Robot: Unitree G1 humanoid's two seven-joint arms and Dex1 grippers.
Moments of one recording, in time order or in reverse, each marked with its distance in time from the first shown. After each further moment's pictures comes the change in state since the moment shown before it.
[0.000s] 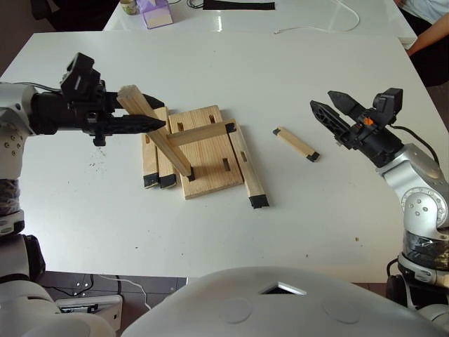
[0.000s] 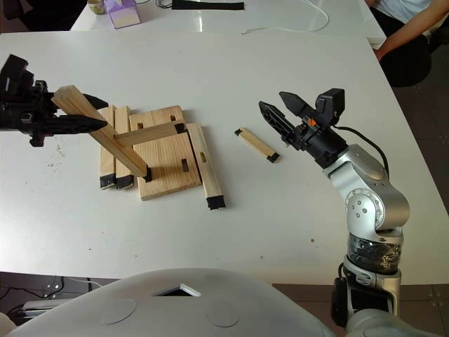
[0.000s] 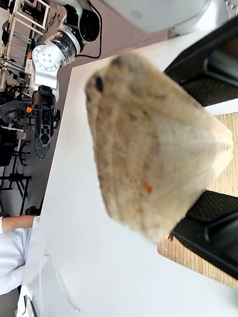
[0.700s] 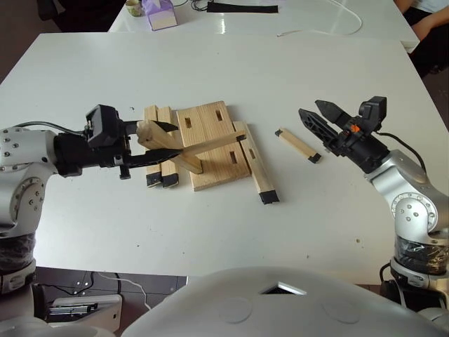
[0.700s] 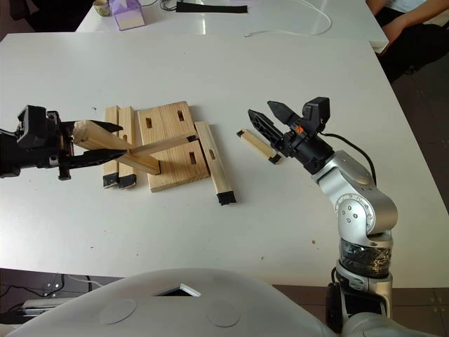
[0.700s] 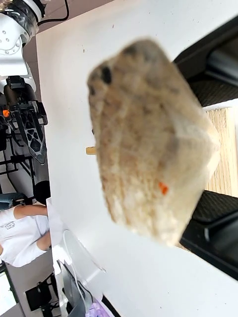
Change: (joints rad) left arm 0.405 -0.063 0.111 -0.357 0.045 -0.284 0.225; right arm 0.032 0.043 0.044 -0.031 0.021 0.030 -0.036
